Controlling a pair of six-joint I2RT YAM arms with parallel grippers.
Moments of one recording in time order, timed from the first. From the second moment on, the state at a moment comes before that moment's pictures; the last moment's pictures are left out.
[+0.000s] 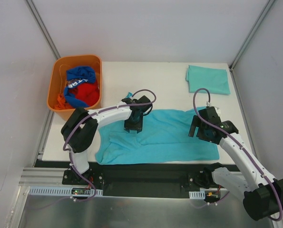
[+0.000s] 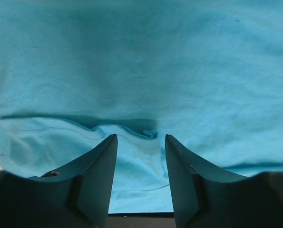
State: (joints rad) left arm -0.80 1.83 1.29 -0.86 -0.16 -0.72; right arm 0.36 0.93 0.76 -0.95 0.27 0.55
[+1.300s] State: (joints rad) left arm -0.88 1.95 1.46 -0.91 -0.20 -0.66; right arm 0.36 0.98 0.76 -0.90 0.28 0.51
